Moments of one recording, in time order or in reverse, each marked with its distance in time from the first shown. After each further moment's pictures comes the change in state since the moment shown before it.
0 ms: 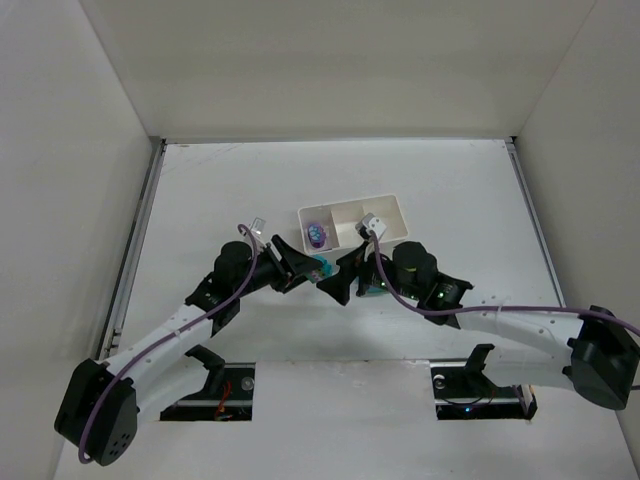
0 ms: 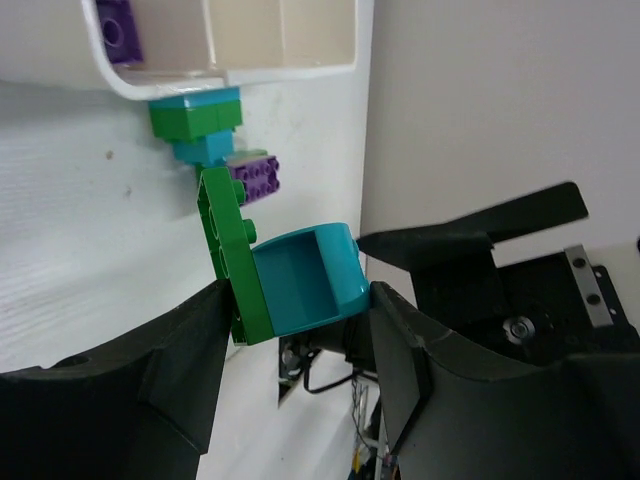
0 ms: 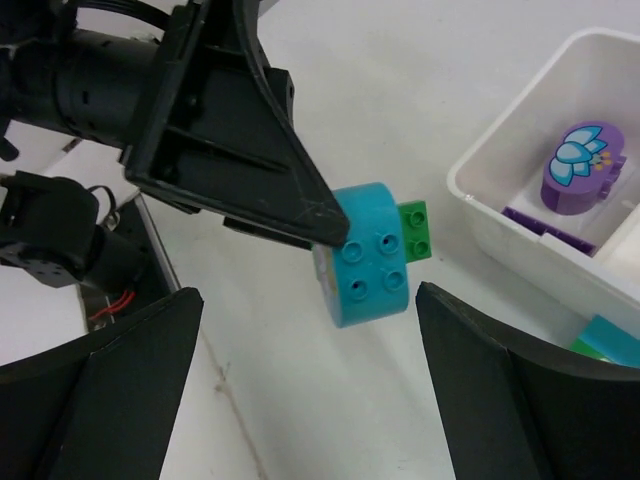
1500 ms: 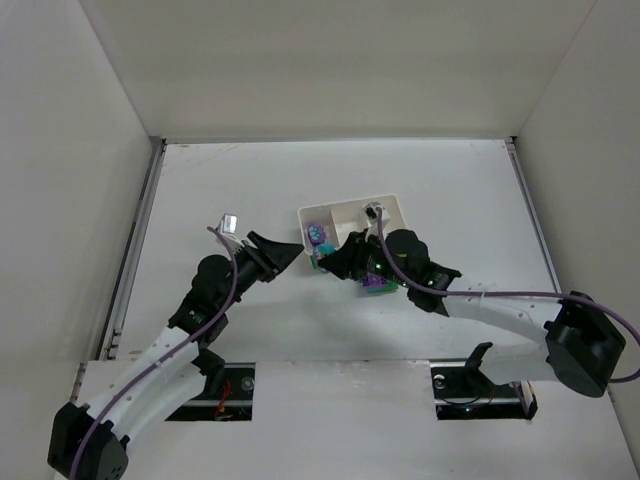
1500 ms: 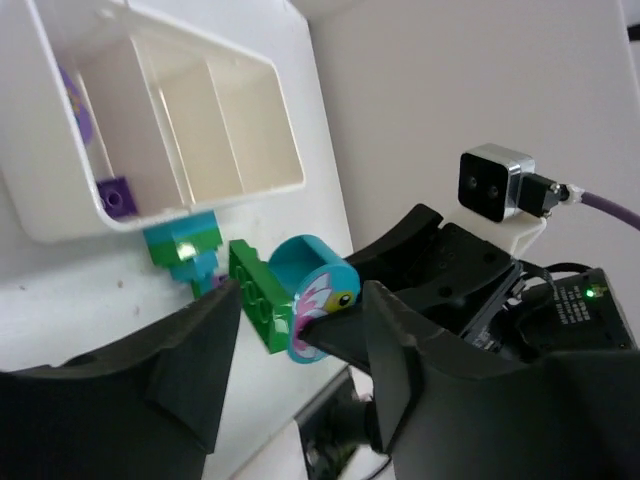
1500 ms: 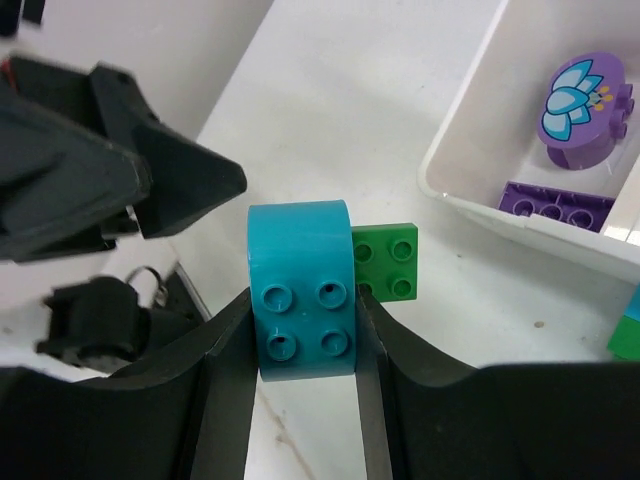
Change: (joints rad) left arm 0.011 -0.219 -0.023 0.046 -0.181 0.124; right arm -0.069 0.124 0.045 0.036 0.029 0.291
